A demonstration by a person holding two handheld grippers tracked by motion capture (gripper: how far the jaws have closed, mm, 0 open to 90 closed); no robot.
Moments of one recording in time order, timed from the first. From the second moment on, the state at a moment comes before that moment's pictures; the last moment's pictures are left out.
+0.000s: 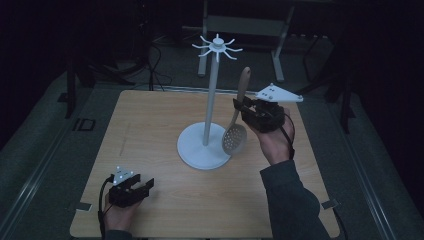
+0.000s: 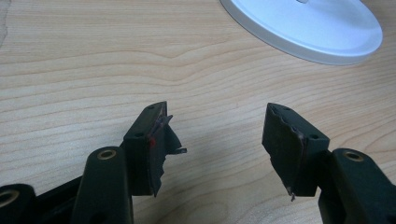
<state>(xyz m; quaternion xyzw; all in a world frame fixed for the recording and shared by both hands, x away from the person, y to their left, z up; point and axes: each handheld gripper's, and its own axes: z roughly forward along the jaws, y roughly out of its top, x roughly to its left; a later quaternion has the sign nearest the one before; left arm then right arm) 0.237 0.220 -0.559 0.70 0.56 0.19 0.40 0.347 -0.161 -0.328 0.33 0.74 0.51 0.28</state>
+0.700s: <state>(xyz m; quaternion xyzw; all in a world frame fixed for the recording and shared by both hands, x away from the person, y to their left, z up) 0.237 0.219 -0.559 0.70 0.56 0.19 0.39 0.352 -0.157 -0.320 0.33 0.74 0.51 0.28</state>
